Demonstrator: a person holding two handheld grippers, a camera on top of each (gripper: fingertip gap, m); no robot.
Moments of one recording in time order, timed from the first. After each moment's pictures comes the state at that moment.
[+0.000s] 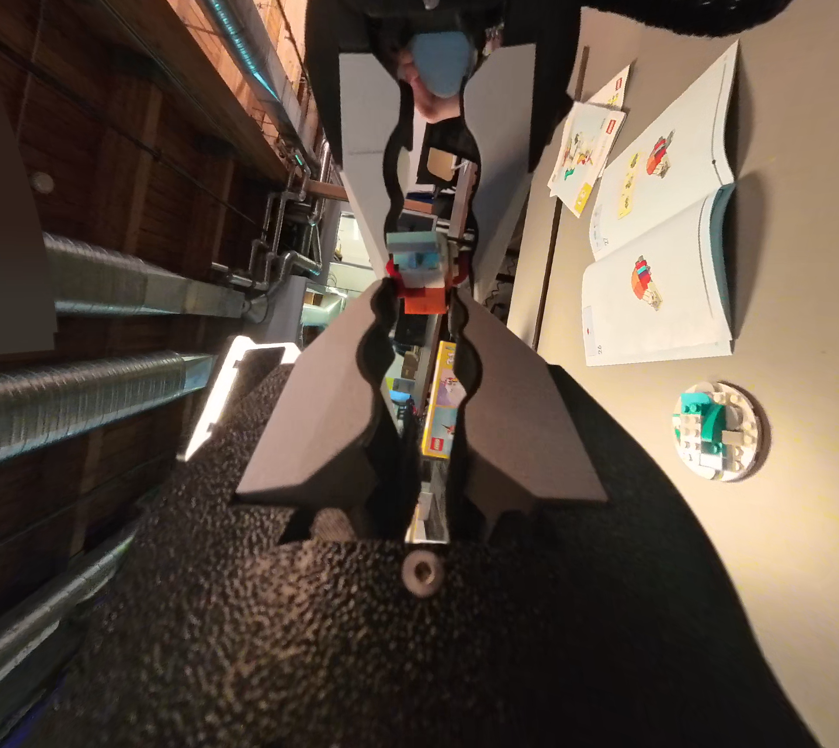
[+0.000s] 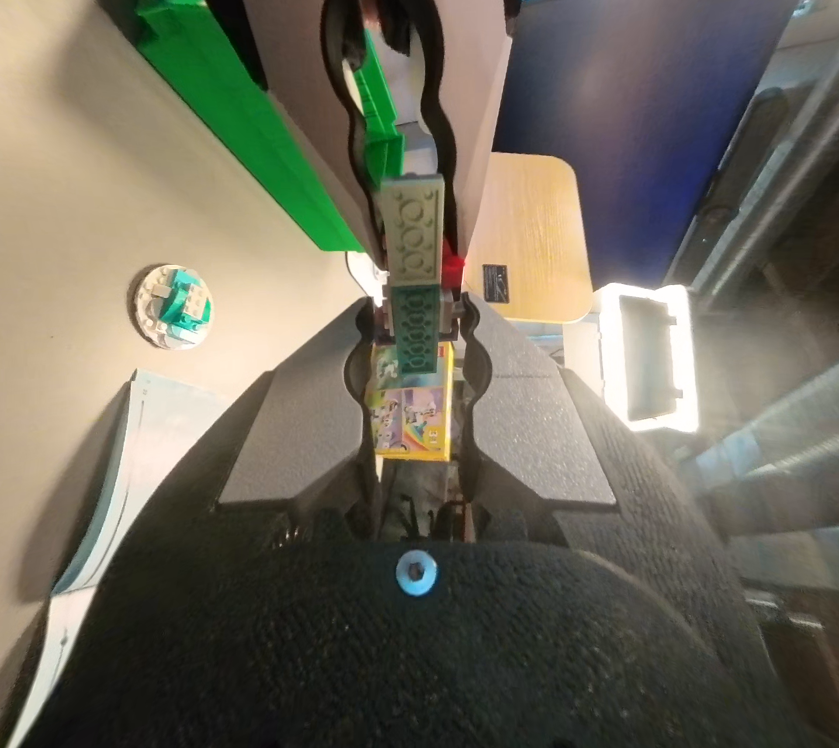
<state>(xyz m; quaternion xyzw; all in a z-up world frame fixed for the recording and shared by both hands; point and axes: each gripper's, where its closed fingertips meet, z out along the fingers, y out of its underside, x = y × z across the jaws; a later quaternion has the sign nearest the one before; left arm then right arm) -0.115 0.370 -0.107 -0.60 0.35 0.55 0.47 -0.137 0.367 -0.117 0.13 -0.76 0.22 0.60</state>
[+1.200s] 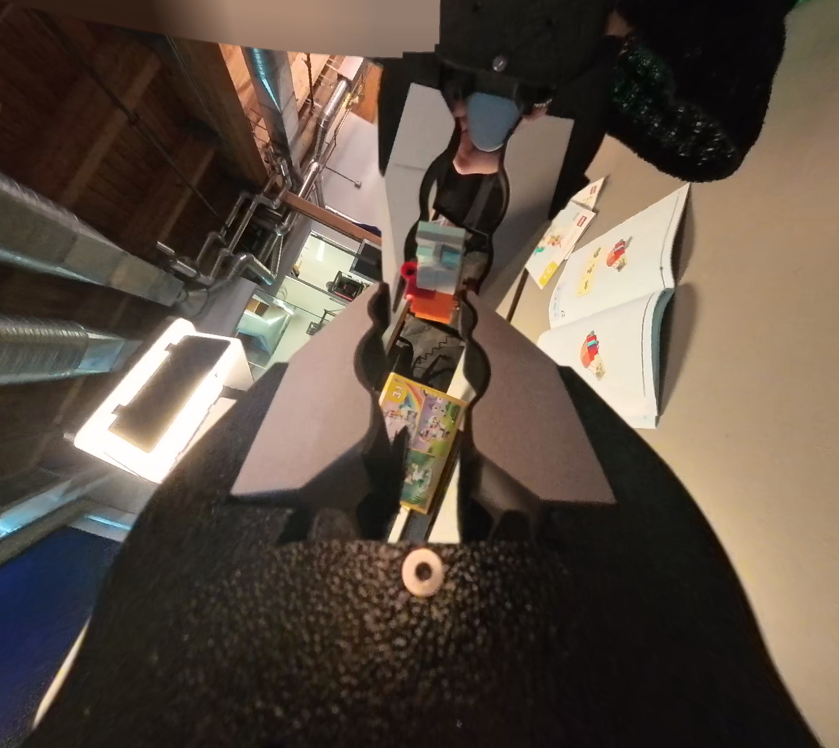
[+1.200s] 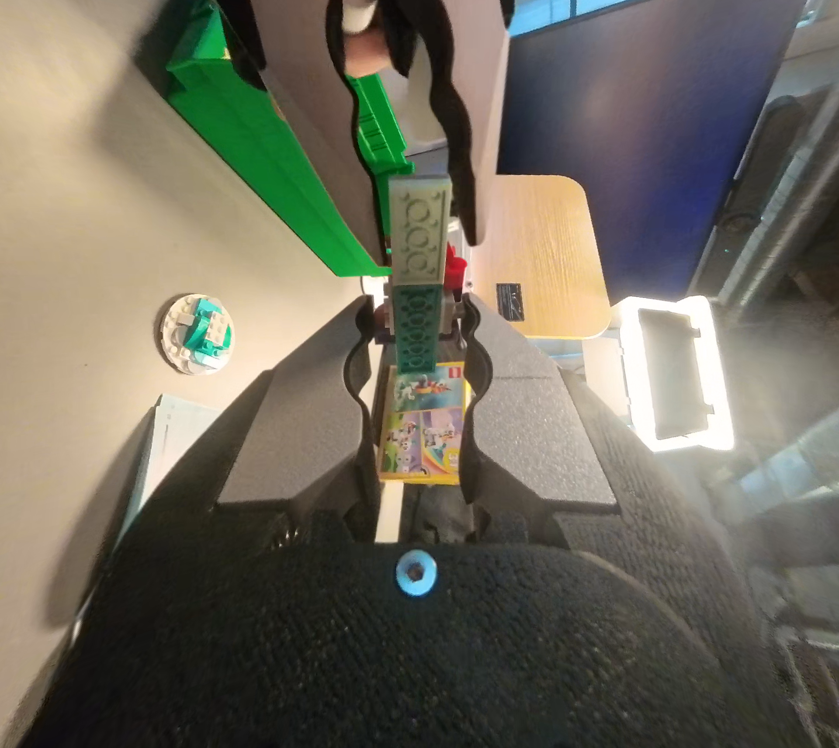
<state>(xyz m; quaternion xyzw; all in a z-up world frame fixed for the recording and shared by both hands) -0.107 0.367 -0.099 -0.61 0.29 0.45 0.58 -0.129 0.362 -0.120 0.13 -0.76 0.26 0.58</state>
